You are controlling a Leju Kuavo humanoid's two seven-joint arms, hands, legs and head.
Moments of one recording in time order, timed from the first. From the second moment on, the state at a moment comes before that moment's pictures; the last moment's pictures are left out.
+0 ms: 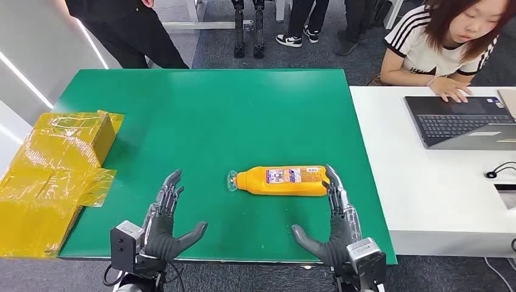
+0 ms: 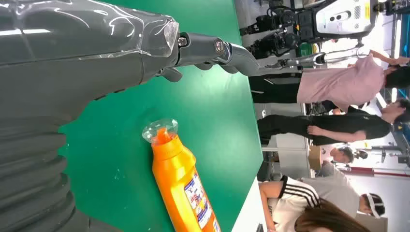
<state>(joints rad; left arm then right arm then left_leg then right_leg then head) 0.12 -0.09 -0.33 -1.62 -0.12 0.13 -0.52 0.13 0.04 0.39 -1.72 0.14 -0.14 -0.49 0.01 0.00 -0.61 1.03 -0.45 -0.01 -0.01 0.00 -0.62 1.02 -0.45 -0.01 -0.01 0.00</state>
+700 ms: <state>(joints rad) -0.05 -0.11 -0.35 -1.53 -0.11 0.05 -0.51 -0.39 -0.12 0.33 -1.27 0.47 0.01 -0.25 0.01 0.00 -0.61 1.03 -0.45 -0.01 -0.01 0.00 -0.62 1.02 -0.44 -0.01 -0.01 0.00</state>
